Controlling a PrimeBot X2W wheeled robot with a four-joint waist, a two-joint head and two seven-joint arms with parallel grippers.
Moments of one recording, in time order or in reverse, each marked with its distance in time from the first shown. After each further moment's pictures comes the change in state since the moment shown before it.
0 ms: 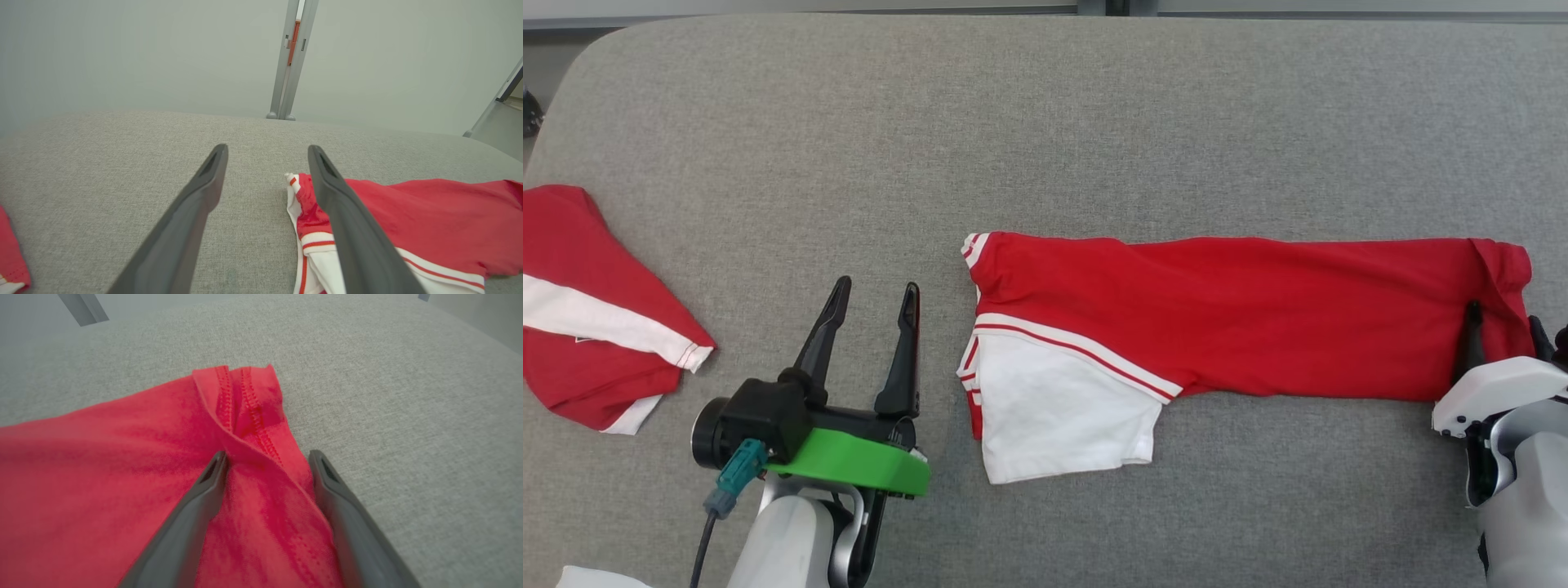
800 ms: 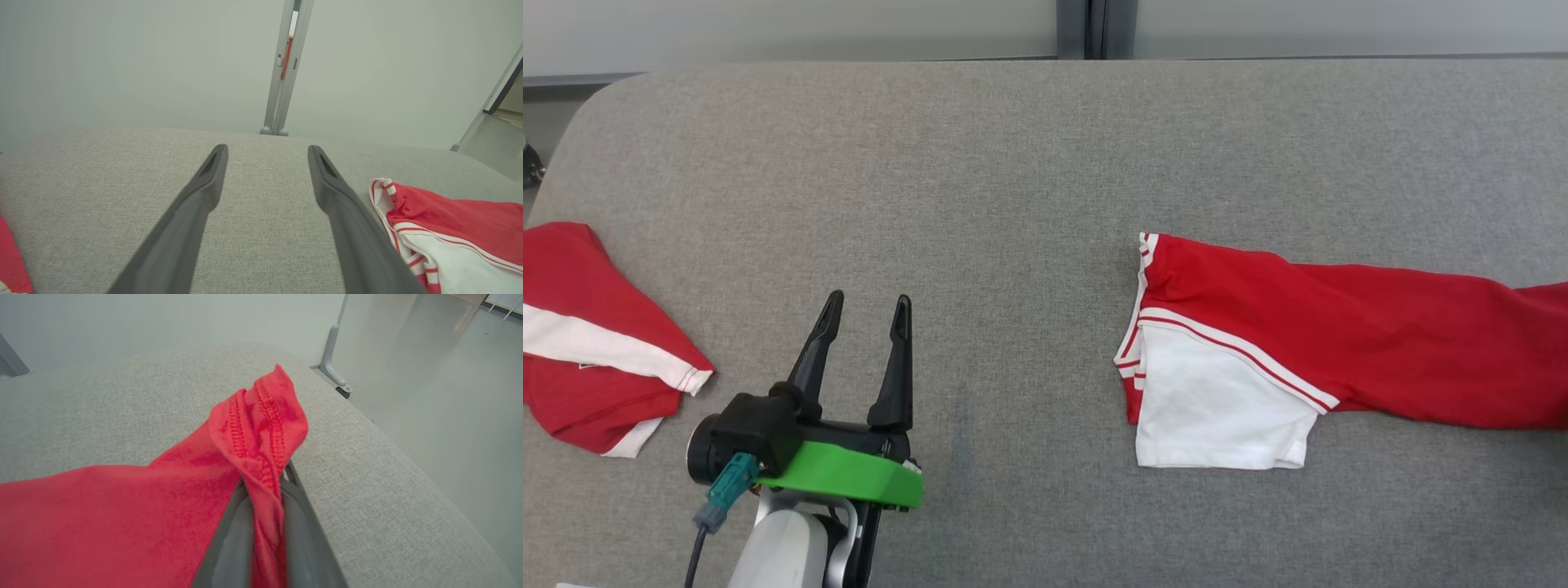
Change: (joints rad) left arm 0.030 0.000 0.011 -0.012 -0.013 0.002 0.000; right arm 0.033 -0.200 -0.097 0.016 0.026 0.000 0.007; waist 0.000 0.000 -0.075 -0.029
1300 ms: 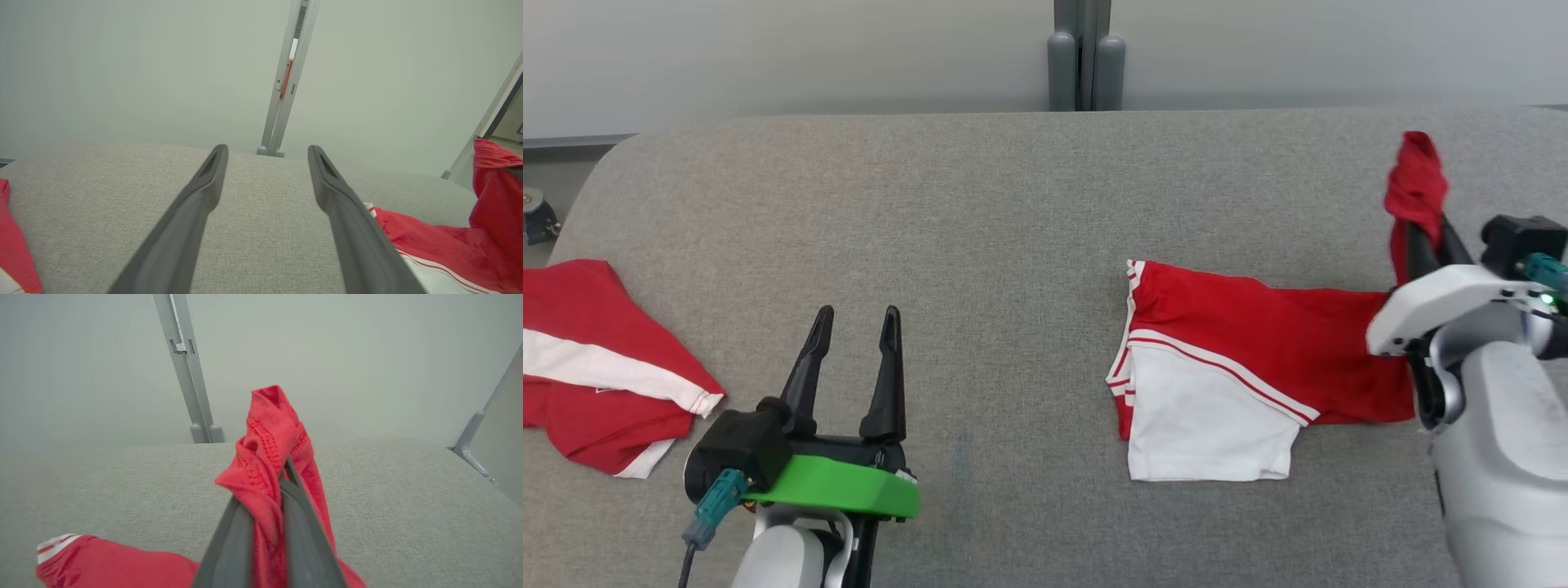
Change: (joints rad) left arm 0.037 0.000 0.001 -0.023 -0.058 0.027 0.000; right arm -0.078 0.202 0.361 -0.290 0.043 0.000 0.110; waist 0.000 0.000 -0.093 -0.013
